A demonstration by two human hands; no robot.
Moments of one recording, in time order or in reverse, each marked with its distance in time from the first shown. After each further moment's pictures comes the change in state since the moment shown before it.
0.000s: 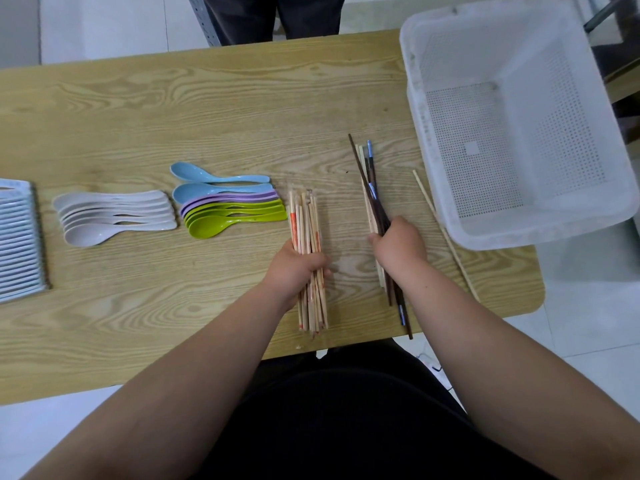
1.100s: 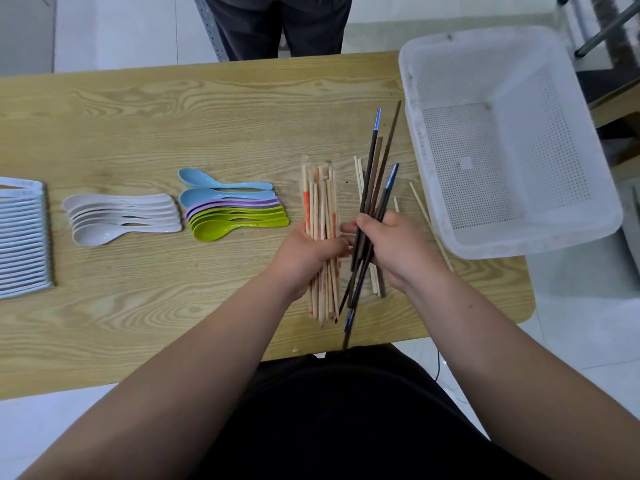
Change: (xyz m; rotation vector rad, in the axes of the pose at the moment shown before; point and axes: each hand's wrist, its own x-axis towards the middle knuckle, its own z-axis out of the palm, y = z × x) left_hand -0.034 0.051 0.026 -0.024 -0.166 0.263; right_hand -0.041 -0.036 -0.033 0.882 -0.269 -0.043
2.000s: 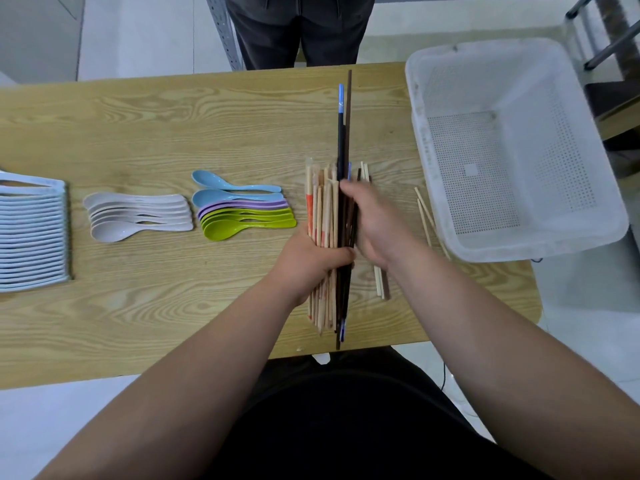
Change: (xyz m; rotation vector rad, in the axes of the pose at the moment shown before) left_hand -0.017 0.005 -0.004 0.168 0.061 0.062; right_hand -0.001 -0.039 0.036 0.368 -0.289 -0.054
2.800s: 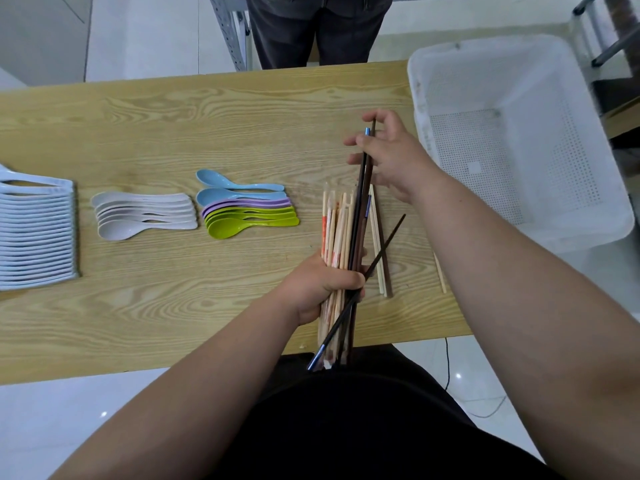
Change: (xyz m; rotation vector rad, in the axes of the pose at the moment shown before) left_hand -0.030 -0.003 0.011 -0.277 -0.249 -0.280; right_hand 0.045 -0.071 -0.026 -0.539 0.034 -0.185
